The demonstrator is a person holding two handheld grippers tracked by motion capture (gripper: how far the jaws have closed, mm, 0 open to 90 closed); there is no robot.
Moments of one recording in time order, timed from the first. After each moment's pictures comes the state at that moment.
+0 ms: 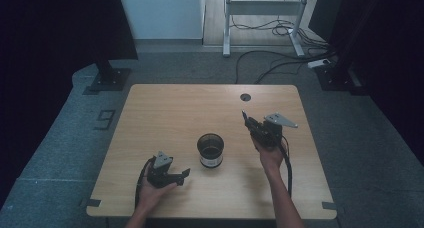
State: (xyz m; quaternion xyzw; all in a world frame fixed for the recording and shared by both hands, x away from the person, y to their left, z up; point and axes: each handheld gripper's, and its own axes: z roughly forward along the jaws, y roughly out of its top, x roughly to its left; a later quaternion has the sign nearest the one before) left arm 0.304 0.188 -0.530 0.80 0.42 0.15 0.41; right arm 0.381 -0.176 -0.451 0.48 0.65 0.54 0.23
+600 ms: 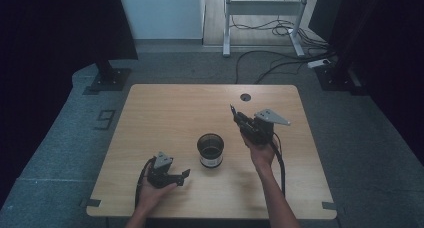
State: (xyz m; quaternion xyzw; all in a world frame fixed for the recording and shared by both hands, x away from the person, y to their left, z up) left arm 0.305 0.189 -0.532 0.80 0.42 0.15 0.40; right arm 0.371 -0.144 -0.420 0.44 0.65 0.58 0.23
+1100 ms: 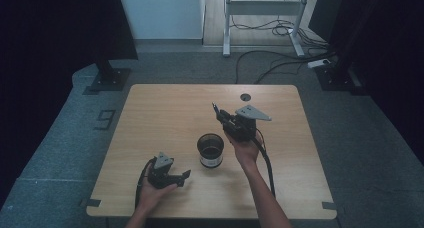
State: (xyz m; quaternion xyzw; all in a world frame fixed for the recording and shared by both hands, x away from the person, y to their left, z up) left arm 0.303 0.188 -0.533 0.80 0.42 0.14 0.40; right arm 0.377 -0.097 -0.410 0.40 0.67 0.58 0.21
